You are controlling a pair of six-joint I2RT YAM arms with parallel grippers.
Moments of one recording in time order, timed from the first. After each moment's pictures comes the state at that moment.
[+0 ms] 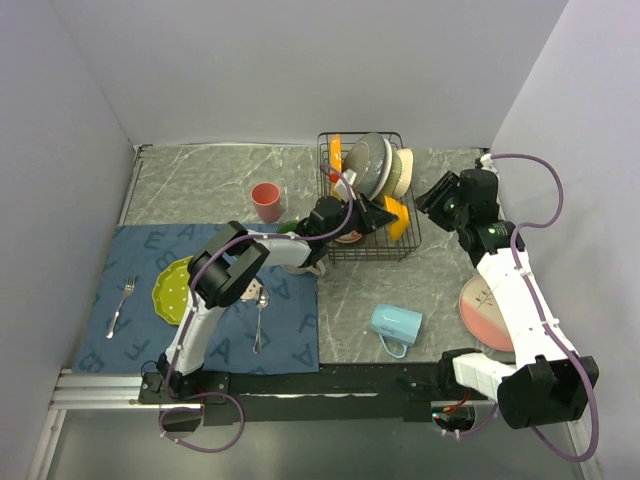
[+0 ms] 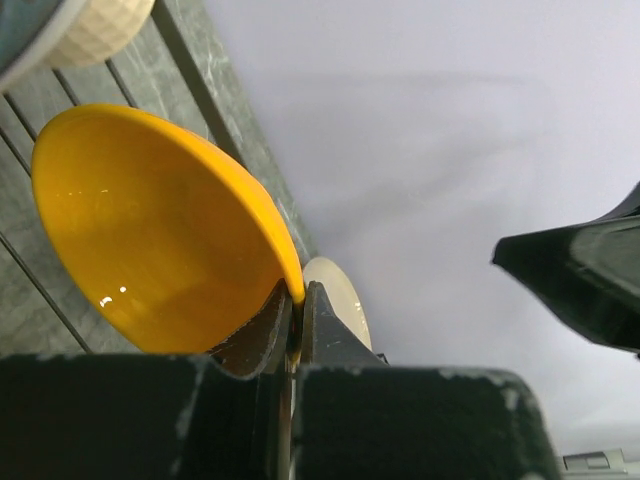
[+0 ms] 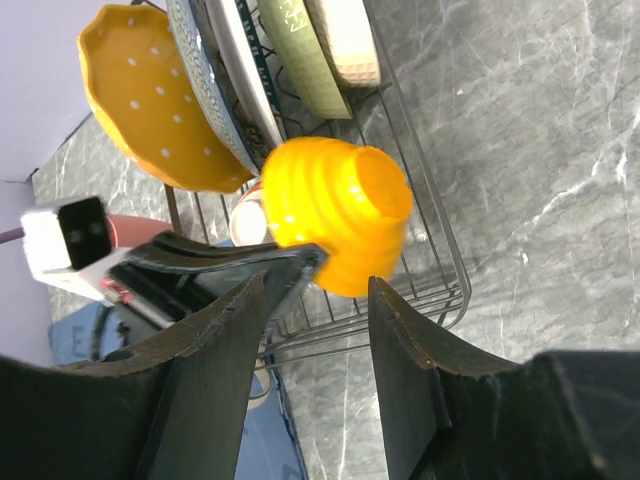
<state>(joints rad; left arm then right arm) -0.80 2.18 1.35 0.85 0.26 -1.07 0.10 1.12 1.07 -0.50 0.01 0.70</state>
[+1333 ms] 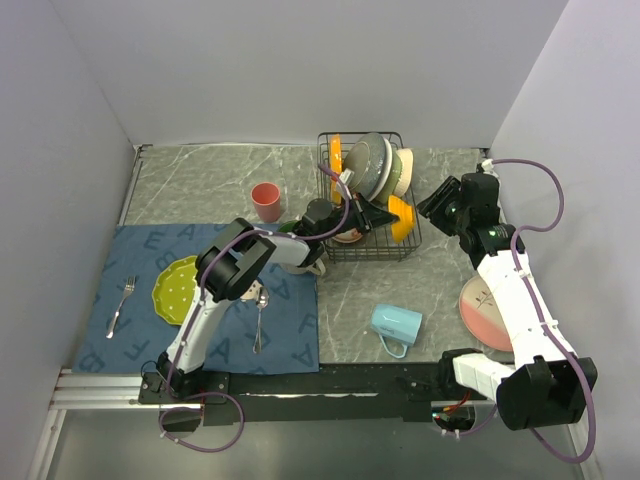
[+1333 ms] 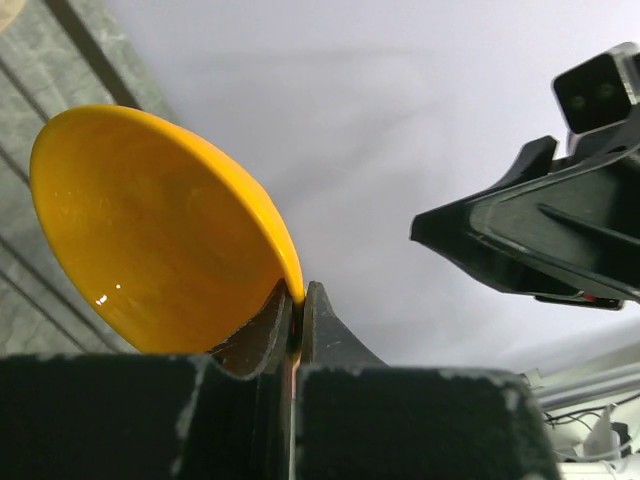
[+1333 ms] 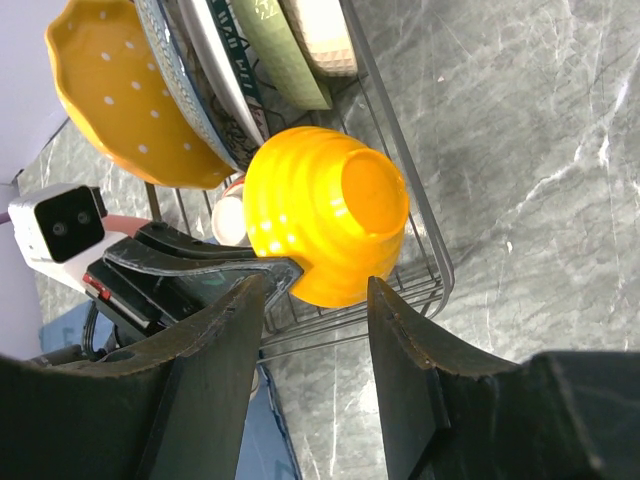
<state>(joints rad) -0.76 2.28 1.37 1.09 0.45 -1.18 0.08 1.11 1.04 -0.51 0.00 0.70</state>
